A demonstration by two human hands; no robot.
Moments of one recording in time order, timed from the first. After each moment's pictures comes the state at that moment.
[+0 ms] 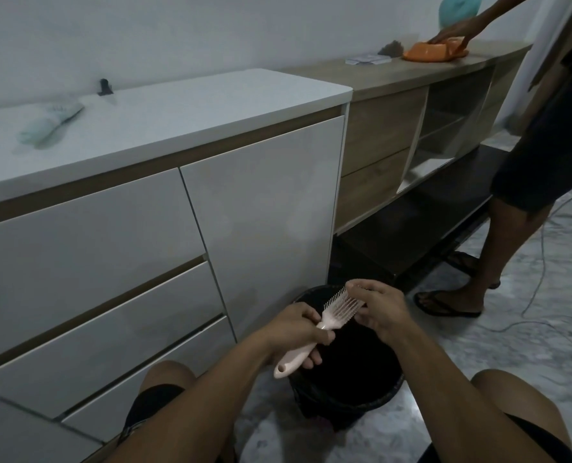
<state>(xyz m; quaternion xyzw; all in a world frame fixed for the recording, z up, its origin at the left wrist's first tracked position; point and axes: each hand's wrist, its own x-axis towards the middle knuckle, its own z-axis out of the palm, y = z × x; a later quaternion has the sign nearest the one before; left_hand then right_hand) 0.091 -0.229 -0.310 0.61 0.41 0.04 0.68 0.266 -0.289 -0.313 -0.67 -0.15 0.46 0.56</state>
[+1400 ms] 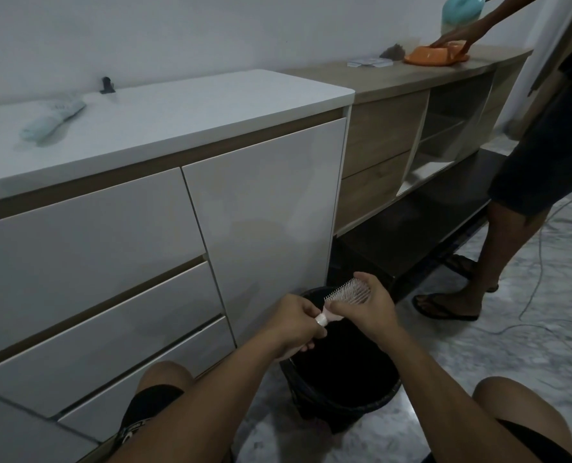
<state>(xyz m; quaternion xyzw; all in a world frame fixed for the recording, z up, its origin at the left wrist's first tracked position) 0.102 -0.226 -0.311 0.67 0.47 0.10 0.56 0.255 -0.289 -0.323 -0.76 -0.36 0.28 0.46</state>
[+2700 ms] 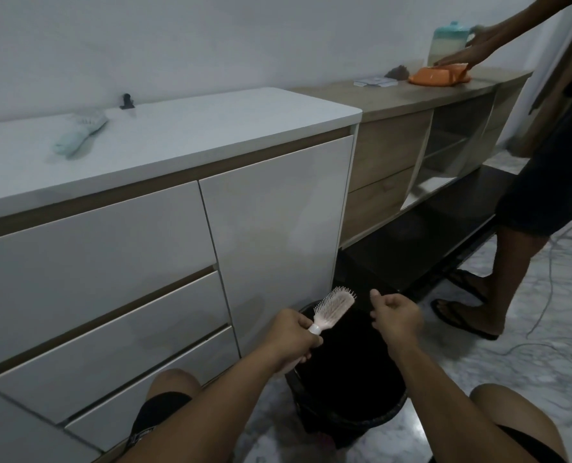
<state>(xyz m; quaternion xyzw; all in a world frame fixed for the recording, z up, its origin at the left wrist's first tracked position) 0.084 -0.228 -0.310 0.65 0.50 0.13 0.56 0.265 -0.283 -0.325 -0.81 -0.16 0.21 0.53</state>
